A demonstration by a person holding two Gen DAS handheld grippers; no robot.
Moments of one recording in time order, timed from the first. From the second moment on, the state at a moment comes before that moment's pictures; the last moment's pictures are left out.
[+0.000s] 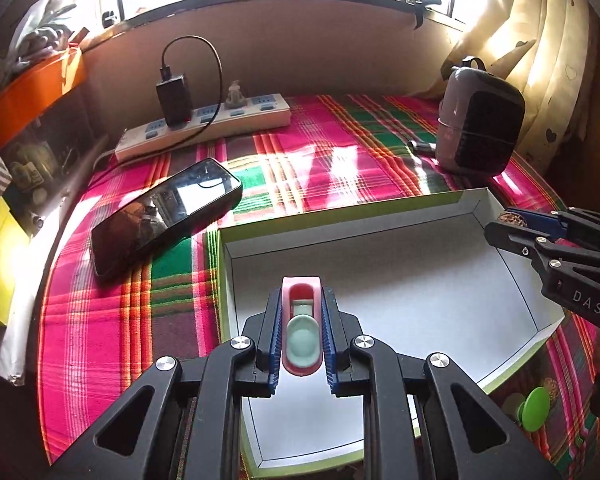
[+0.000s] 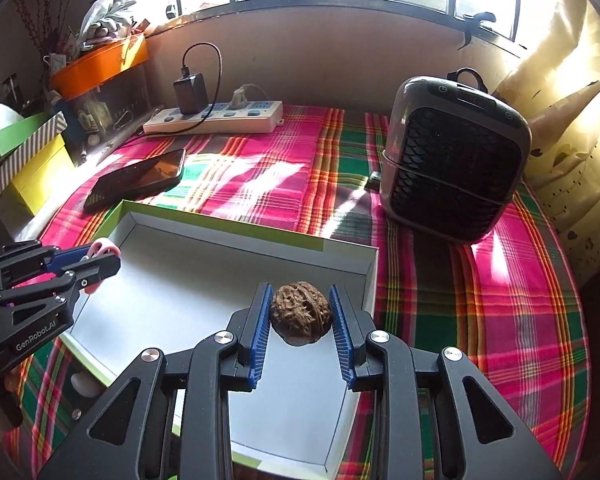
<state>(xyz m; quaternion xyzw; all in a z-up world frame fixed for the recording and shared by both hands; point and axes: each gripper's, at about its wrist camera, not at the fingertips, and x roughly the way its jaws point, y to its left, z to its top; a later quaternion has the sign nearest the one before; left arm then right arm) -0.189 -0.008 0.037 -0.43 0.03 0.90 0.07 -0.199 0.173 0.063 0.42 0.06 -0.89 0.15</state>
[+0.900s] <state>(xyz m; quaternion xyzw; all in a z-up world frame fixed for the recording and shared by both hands) -0.220 -0.006 0.014 -0.44 0.05 0.90 0.05 -0.225 0.160 0.039 0.44 0.09 -0.88 0.14</state>
